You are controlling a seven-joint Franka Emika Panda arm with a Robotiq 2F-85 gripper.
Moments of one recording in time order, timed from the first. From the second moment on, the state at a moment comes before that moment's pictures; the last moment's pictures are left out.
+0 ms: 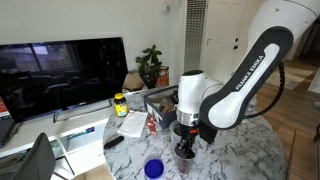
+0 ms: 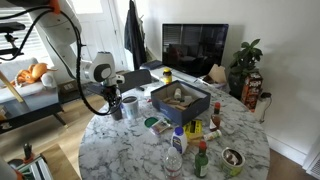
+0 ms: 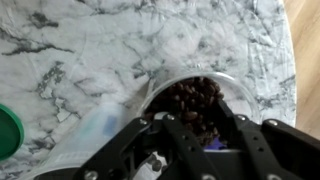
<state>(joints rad) 0.32 0.44 0.21 -2.24 0.04 2.69 0.25</state>
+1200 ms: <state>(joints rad) 0.31 0.37 0.20 -2.23 0.05 2.58 0.26</state>
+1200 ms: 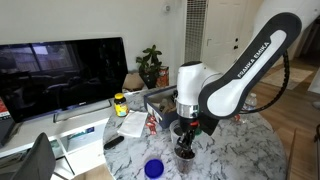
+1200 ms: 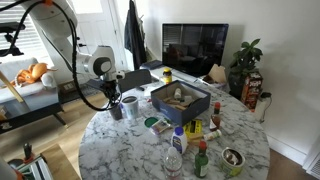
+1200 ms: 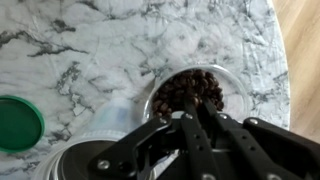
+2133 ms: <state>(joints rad) 0.26 0.13 0.17 -2.32 0.05 2.47 0.31</state>
